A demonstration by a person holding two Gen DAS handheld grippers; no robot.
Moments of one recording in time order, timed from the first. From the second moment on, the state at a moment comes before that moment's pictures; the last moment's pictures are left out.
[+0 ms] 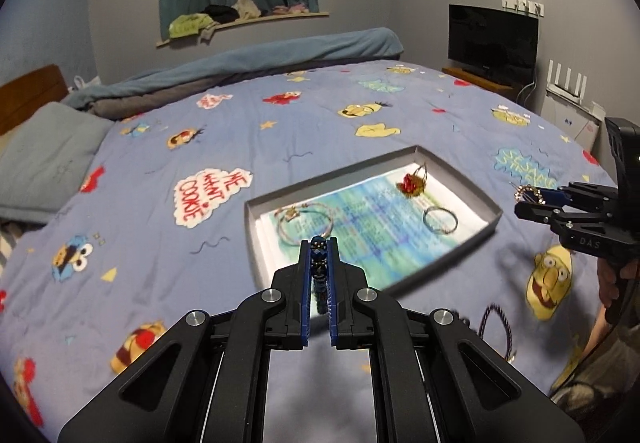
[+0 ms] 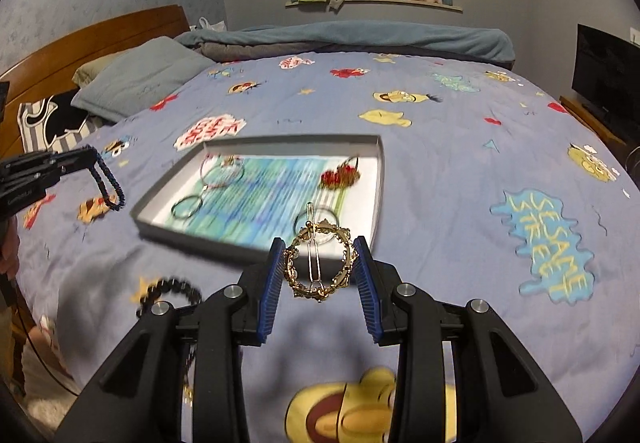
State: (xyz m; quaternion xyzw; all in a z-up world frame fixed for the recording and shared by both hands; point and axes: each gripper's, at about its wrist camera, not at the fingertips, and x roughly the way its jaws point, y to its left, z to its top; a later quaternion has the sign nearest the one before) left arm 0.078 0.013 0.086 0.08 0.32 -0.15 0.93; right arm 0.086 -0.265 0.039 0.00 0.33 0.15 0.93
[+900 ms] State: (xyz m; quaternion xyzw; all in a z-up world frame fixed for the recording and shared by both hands) left arm 0.129 0.034 0.005 0.01 0.44 -0.16 0.89; right arm 0.155 -0.241 -0.002 -0.01 0.43 0.17 0.89
